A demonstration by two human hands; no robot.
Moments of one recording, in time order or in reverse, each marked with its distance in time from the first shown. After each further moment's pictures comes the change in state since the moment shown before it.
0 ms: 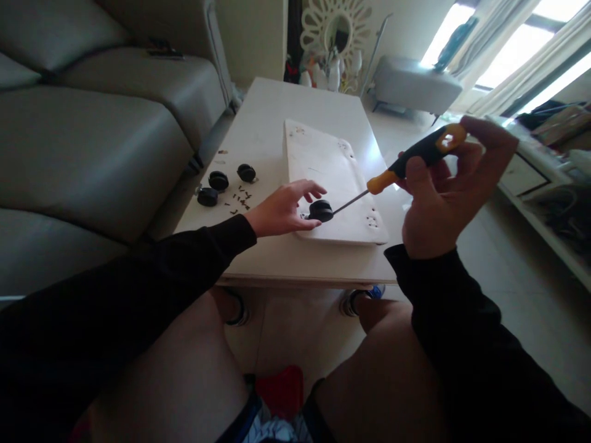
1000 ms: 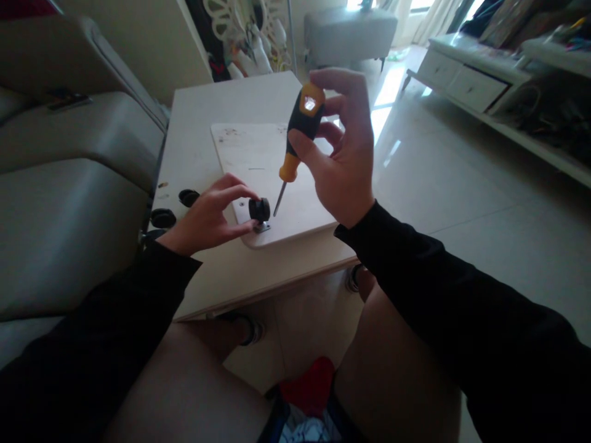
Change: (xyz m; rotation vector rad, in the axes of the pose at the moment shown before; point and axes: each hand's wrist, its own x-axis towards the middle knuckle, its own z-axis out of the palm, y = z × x) left_hand 0.015 -0.007 -0.026 0.291 -0.179 0.158; right_hand -0.009 -0.018 0.021 0.201 -0.006 0.074
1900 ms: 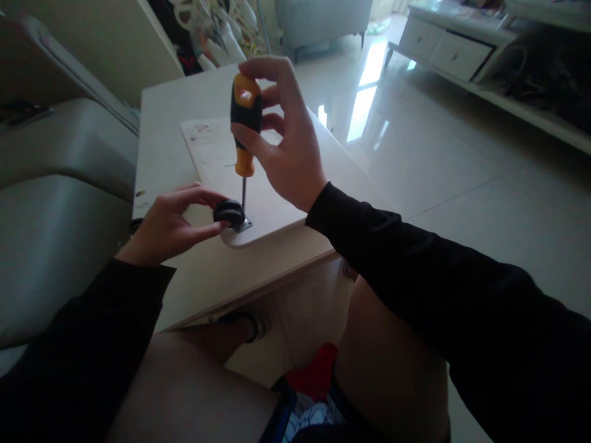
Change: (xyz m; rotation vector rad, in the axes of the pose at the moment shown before) left_hand -0.011 0.011 -0.008 -0.088 -0.016 -0.216; right_hand -0.003 0.031 0.010 -0.111 -0.016 -0.064
